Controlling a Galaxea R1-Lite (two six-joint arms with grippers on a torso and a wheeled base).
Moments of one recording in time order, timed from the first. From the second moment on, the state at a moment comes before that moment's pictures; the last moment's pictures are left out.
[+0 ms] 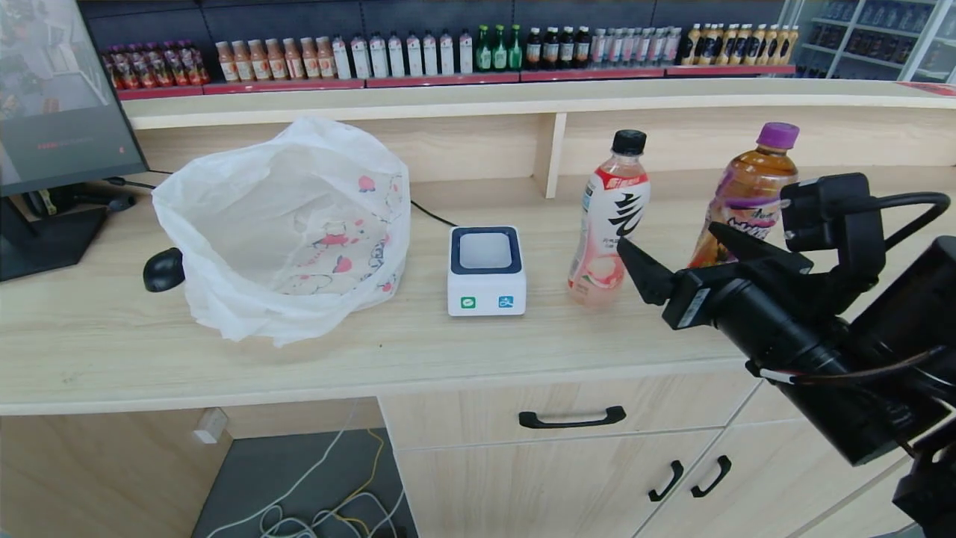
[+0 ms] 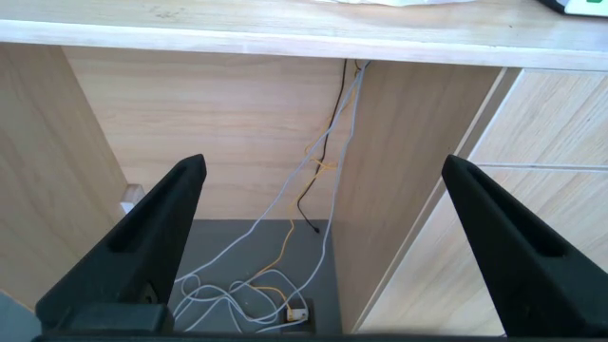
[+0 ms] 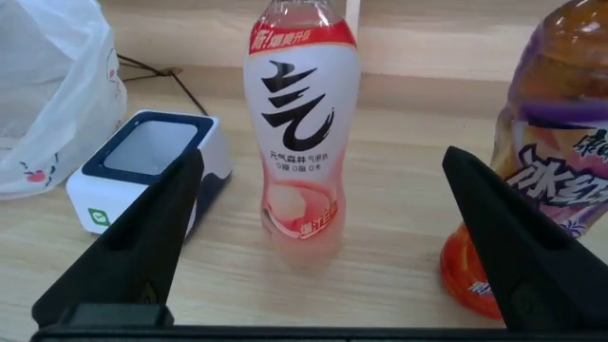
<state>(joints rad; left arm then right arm) 0.00 0.00 0.00 0.00 0.00 0.00 0.61 1.61 -0.55 -1.28 -0.36 -0.12</state>
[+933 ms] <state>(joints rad) 0.00 0.00 0.00 0.00 0.00 0.00 0.56 1.82 -0.73 -1.28 -0.36 -0.12</state>
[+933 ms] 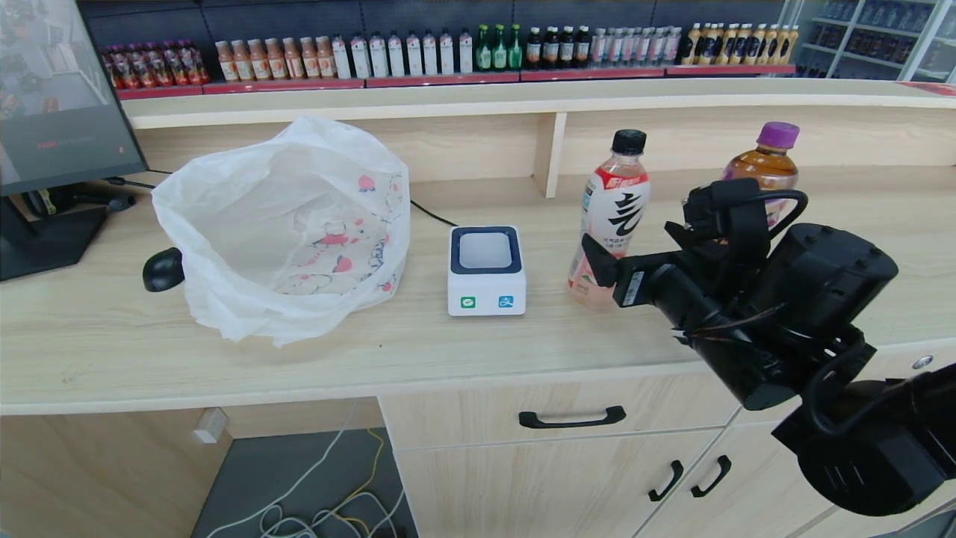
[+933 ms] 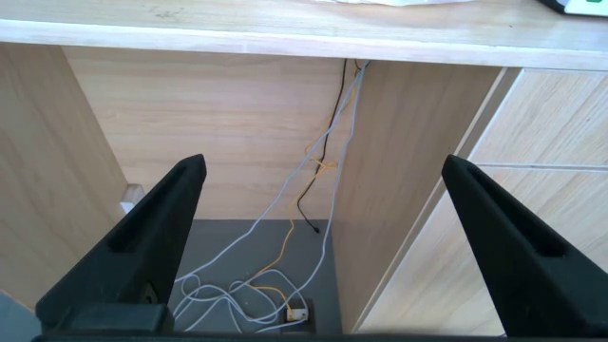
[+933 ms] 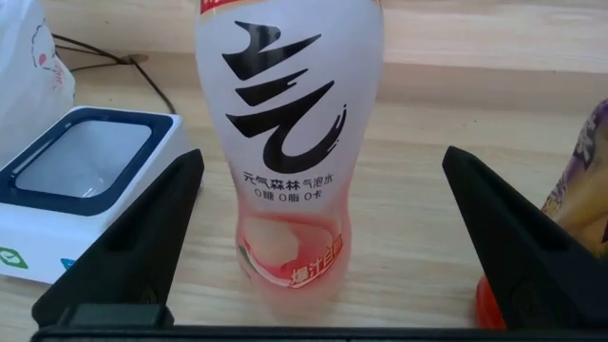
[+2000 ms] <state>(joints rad) 0.00 0.00 0.00 0.00 0.00 0.00 0.53 1.92 -0.83 -1.29 -0.37 -0.12</state>
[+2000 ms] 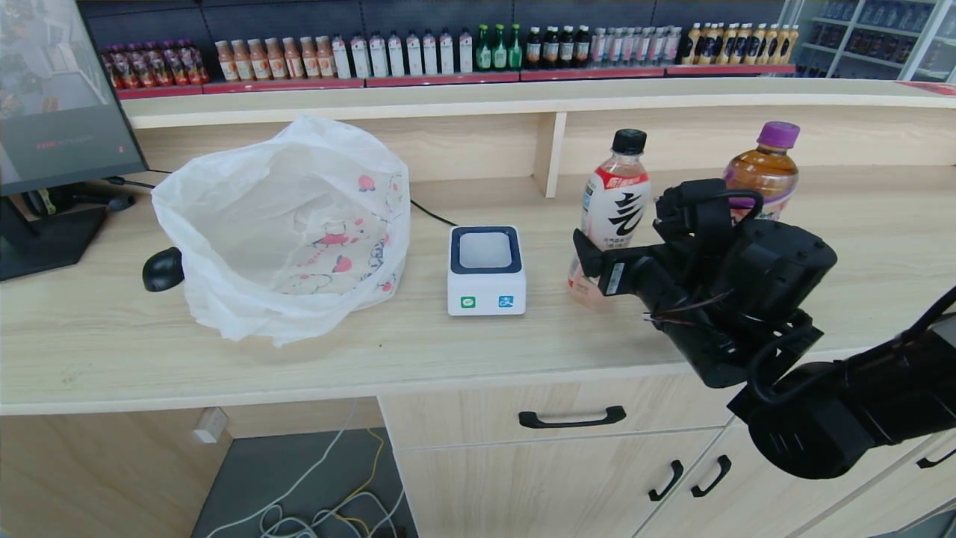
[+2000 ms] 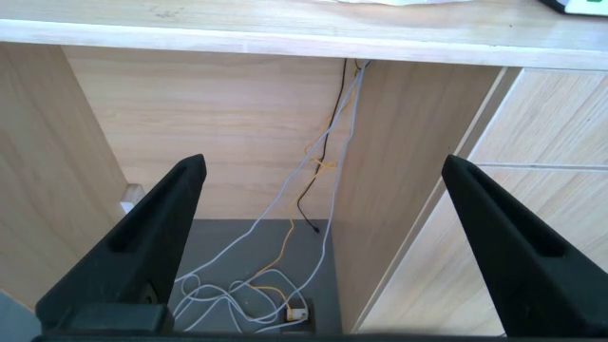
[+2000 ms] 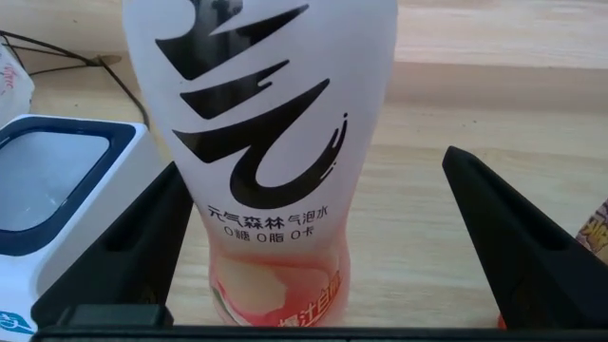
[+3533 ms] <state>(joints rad) 0.00 0.00 0.00 0.00 0.00 0.00 0.53 2.02 -0.95 -1.30 -0.37 -0.12</state>
